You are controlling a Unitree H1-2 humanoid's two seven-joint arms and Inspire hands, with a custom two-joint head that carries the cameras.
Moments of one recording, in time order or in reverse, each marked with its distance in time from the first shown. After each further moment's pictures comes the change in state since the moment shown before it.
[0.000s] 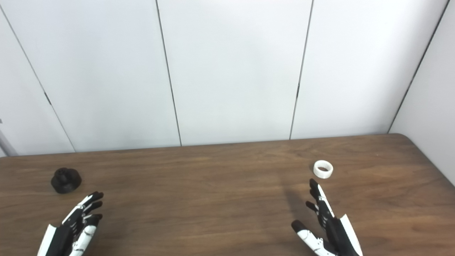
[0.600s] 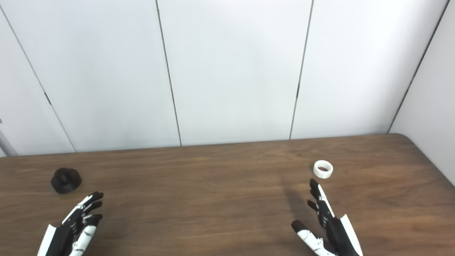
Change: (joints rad) left arm 0.000 0.000 0.000 0.000 -0.001 0.000 0.000; right arm 0.000 0.000 0.000 0.000 0.002 0.000 0.000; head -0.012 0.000
